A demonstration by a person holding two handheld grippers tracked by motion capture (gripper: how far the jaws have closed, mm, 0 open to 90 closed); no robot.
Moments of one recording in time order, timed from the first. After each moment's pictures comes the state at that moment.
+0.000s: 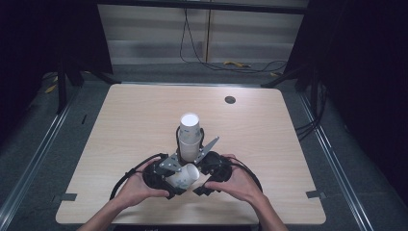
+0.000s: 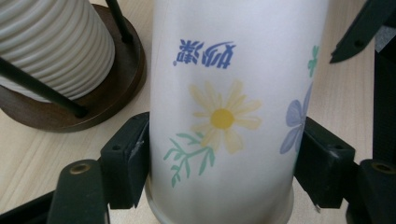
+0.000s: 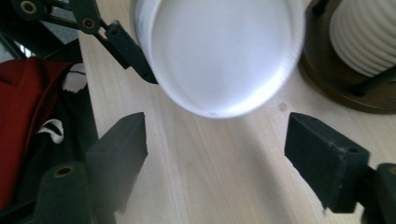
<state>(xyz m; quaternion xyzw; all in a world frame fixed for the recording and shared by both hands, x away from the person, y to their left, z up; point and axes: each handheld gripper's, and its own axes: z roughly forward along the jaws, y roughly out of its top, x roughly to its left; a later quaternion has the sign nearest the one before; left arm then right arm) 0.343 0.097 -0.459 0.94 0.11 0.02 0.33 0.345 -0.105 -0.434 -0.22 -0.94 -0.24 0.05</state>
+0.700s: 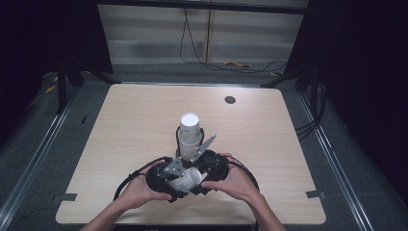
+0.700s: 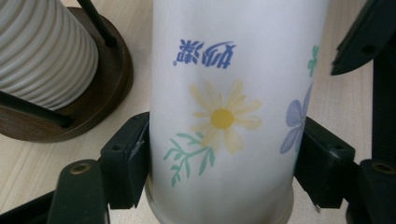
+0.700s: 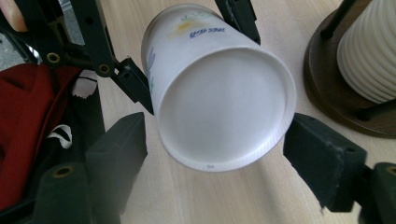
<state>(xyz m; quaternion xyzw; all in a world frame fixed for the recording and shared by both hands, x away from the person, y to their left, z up) 0.336 0.090 -0.460 0.94 0.09 0.02 0.32 0.347 -0.096 -0.427 -0.21 -0.94 -0.26 0.06</state>
